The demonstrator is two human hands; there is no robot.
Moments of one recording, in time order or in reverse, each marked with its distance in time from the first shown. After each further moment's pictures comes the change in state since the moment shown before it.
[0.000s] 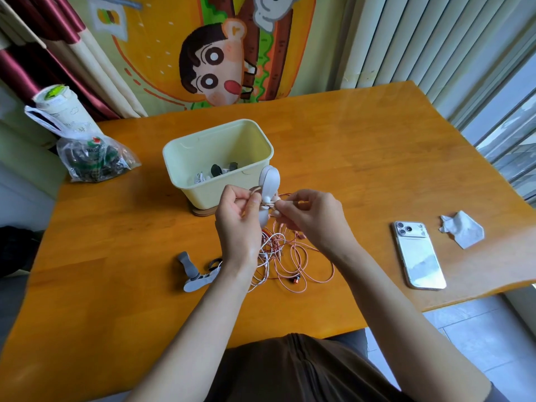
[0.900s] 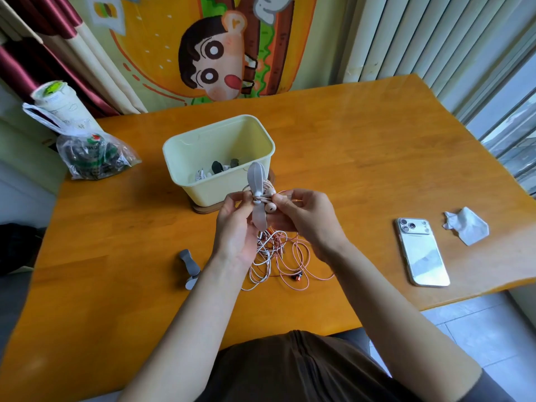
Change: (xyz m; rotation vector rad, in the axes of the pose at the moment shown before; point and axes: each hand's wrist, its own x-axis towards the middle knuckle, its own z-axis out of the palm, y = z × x) left_hand 0.021 -0.017 -0.008 -0.524 -0.150 -0.462; right_hand 0.010 0.009 0.014 0.239 -0.046 0.113
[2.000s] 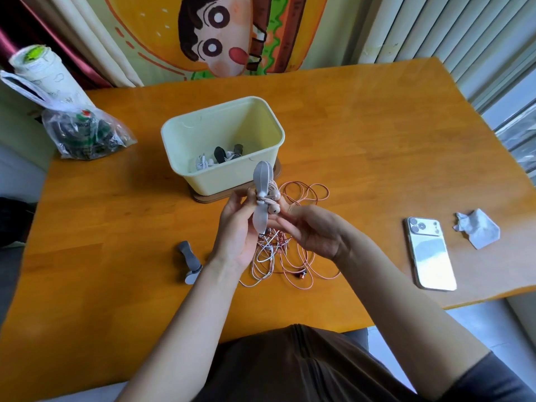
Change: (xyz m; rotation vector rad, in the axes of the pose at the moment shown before) left_hand 0.020 -0.003 -0.016 -0.110 -0.085 -0.029; right_hand 0.032 0.006 -0.001 0.648 -0.259 0.674
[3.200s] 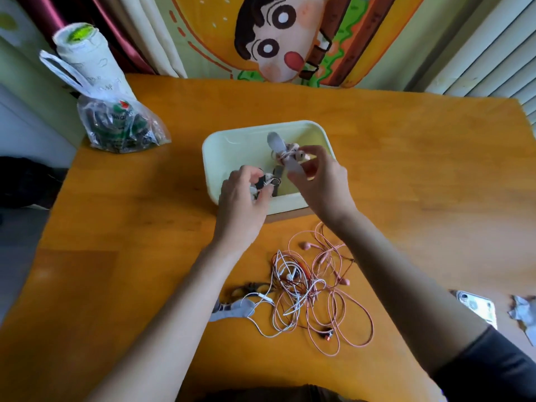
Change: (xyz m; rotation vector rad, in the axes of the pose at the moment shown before) left_hand 0.100 0.067 -0.040 1.301 0.268 0.460; right_hand 0.133 -0.078 0.061 -1.326 0.417 -0.967
